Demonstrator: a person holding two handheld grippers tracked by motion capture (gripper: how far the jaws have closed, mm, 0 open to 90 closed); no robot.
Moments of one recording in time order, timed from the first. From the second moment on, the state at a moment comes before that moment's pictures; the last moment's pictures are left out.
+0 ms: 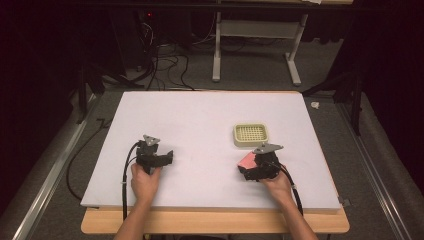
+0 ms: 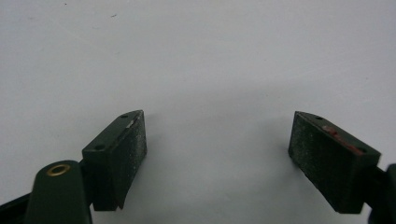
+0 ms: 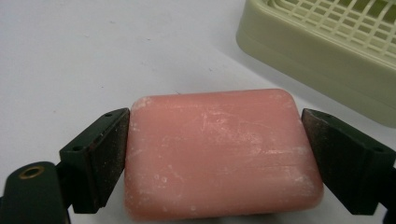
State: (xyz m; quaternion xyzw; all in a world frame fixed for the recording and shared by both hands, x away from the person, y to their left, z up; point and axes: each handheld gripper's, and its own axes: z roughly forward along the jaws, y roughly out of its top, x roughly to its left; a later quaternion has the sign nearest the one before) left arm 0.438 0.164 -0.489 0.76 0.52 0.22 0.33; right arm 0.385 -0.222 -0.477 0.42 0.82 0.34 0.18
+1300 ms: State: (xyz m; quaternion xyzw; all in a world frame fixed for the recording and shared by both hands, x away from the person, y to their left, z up) left arm 0.438 0.164 -0.489 0.76 0.52 0.22 0.34; right arm 0.385 -0.219 -0.484 0.43 0.82 0.33 0.18
